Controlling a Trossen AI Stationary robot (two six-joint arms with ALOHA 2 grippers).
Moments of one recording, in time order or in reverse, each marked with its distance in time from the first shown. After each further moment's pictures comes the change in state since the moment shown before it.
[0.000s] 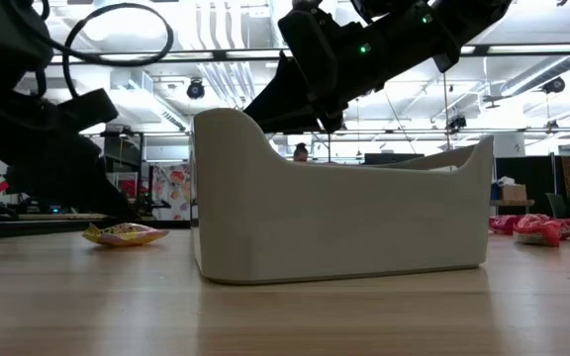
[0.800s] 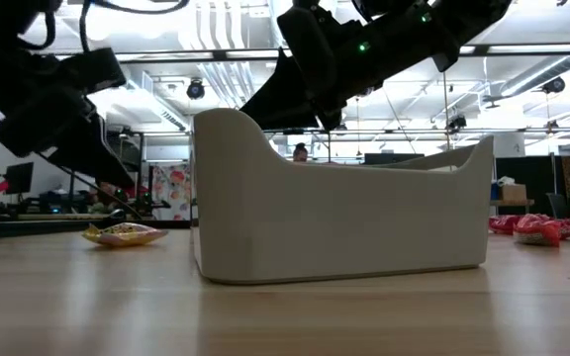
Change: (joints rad) left arm -0.001 -0.115 0.157 -0.286 0.122 0.122; right arm 0.000 0.000 0.000 0.015 0.002 -0.010
